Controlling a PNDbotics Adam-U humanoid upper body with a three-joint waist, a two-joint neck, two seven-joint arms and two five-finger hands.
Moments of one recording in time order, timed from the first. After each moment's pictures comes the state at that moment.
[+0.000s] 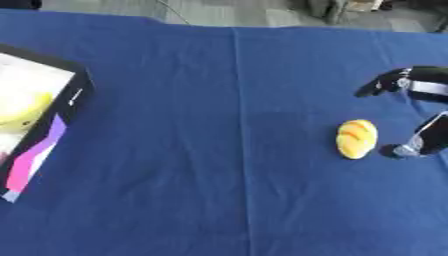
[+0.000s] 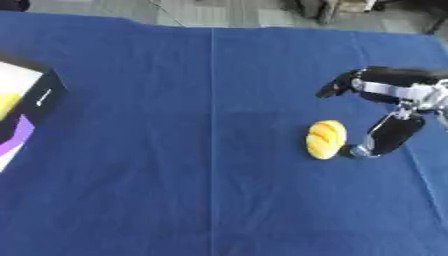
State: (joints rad) left arm -0.48 0.63 0.02 -1.94 0.24 0.22 0.58; right arm -0.33 -1.04 0.11 -1.99 0.43 0.22 0.66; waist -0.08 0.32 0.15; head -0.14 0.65
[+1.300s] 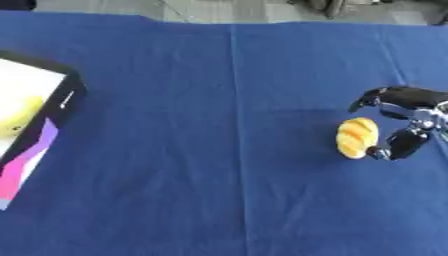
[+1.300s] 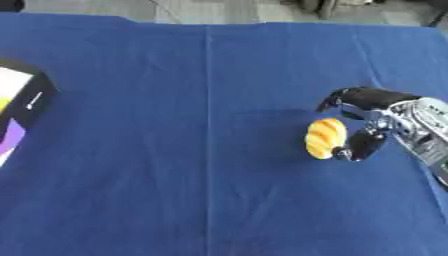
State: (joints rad) left arm -0.48 0.61 0.02 -1.96 0.23 0.23 0.58; right arm -0.36 -0.97 0.20 -1.78 0.71 0.23 0.62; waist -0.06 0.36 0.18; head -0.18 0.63
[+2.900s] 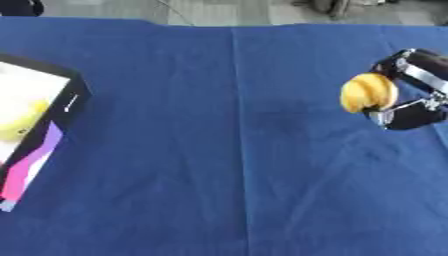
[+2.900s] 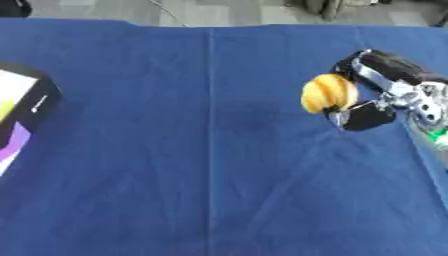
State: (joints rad) left arm -0.48 0.61 0.02 -1.96 0.20 0.24 0.57; right arm -0.35 -0.93 0.07 -1.98 0.45 0.40 0.31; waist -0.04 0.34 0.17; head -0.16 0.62
